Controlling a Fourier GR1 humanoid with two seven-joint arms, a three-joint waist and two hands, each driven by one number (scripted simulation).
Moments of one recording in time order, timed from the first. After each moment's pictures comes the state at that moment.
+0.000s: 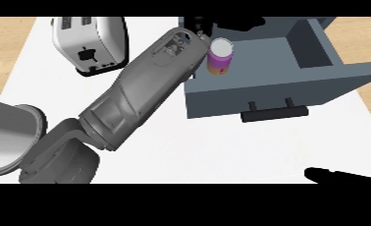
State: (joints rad) left arm -1.42 0.00 -0.60 -0.41 0.68 0.79 -0.11; right arm 0.06 -0.17 -0.18 -2.21 0.24 0.20 0.04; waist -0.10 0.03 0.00
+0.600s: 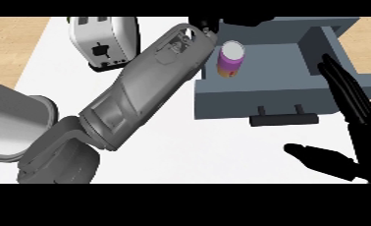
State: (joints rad) left arm -1.45 0.00 -0.61 -0.44 0.71 0.84 -0.12; right arm -0.02 -0.24 0.01 -2.09 0.70 0.13 0.01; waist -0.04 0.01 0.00
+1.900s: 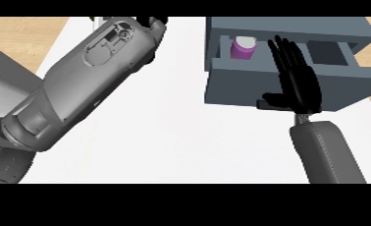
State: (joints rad) left arm -1.28 0.29 -0.64 -0.85 0.59 0.81 0.16; right arm -0.38 -0.18 0.00 -1.23 1.14 -0.36 -0.11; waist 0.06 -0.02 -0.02
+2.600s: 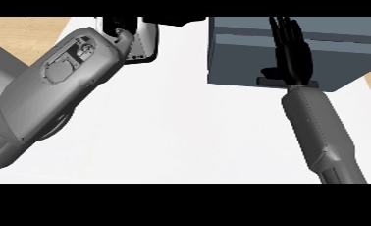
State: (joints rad) left arm -1.14 0.44 -0.64 -1.08 0.56 0.79 0.27; right arm -0.68 -0.18 -0.13 -0.78 1.22 -0.61 -0.11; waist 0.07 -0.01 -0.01
